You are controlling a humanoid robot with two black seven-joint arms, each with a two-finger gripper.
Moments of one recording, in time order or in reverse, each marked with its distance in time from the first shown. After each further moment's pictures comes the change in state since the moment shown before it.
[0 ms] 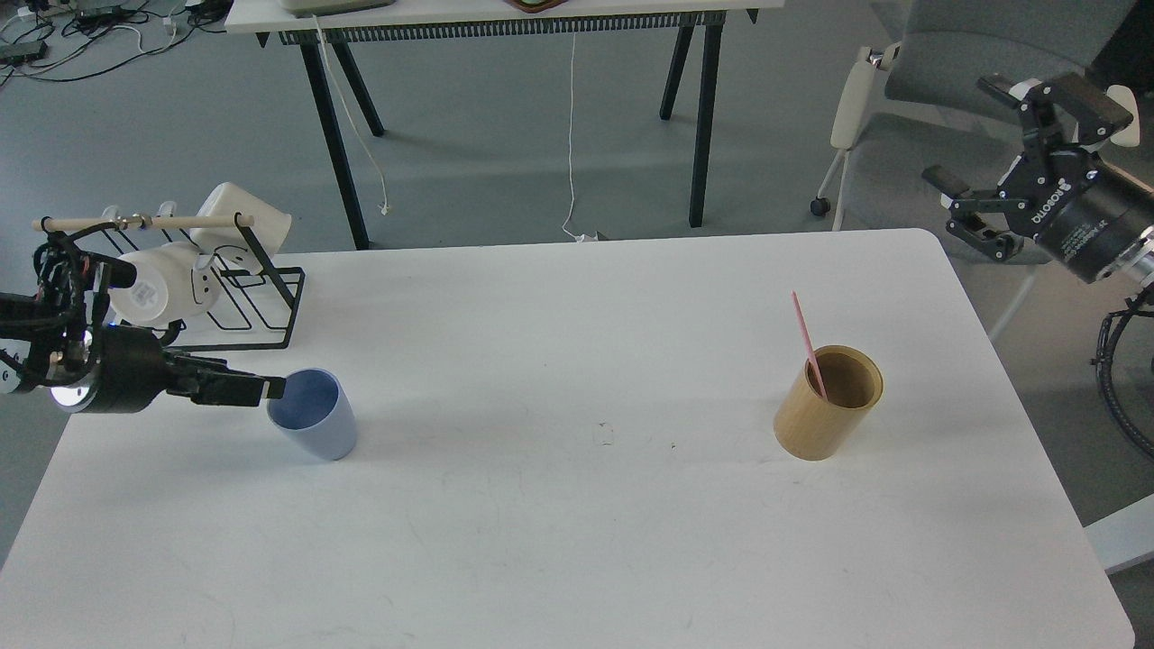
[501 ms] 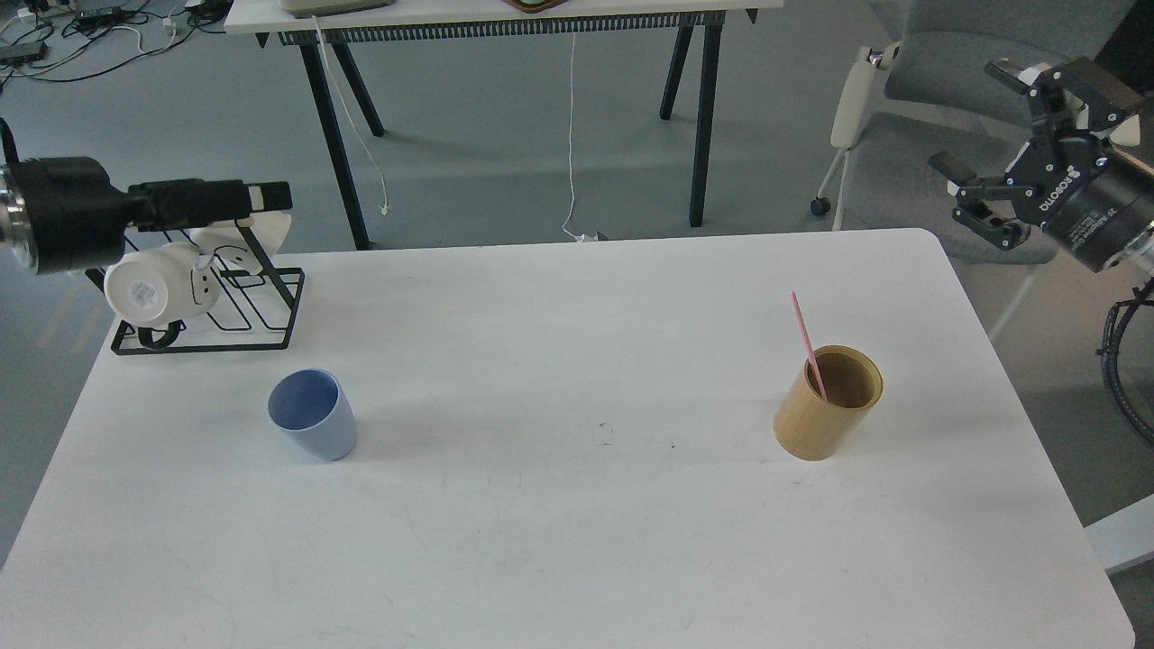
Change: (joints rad) left arm -0.148 0.173 -0.133 -0.207 -0.242 0.000 0.000; right arm 0.016 -0.007 0.002 0.003 0.000 0.000 0.000
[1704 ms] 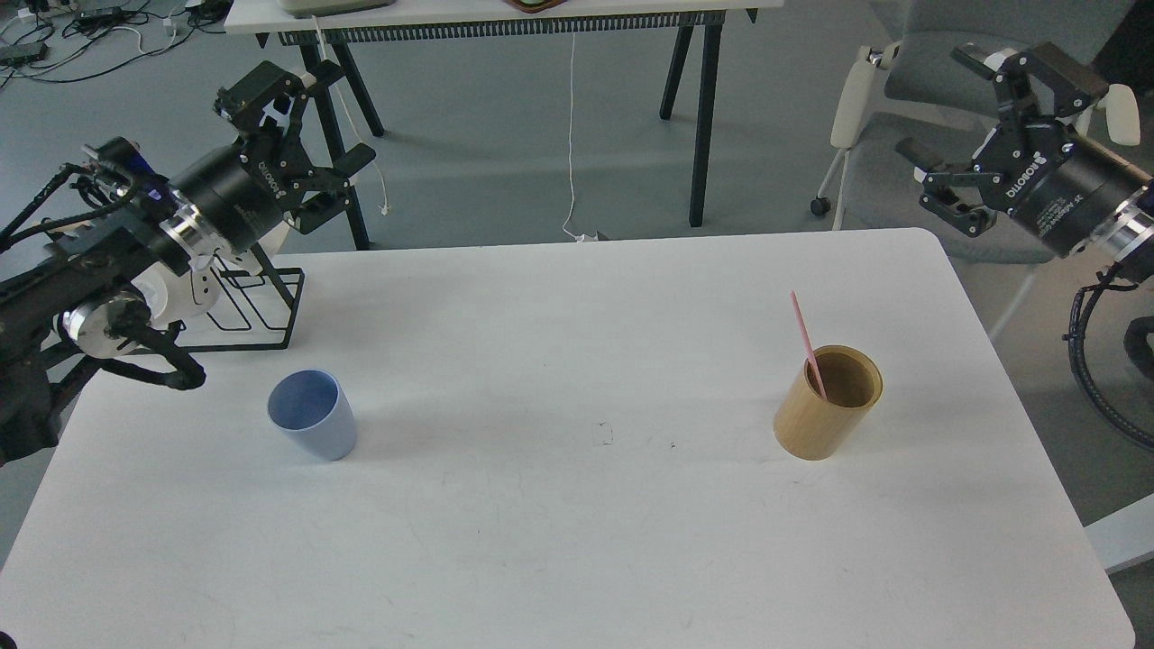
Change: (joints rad) left arm 0.155 -0.499 -0.136 0.402 -1.073 0.000 0.000; right arm 0.041 0.048 -0.005 0.006 -0.003 0.000 0.000
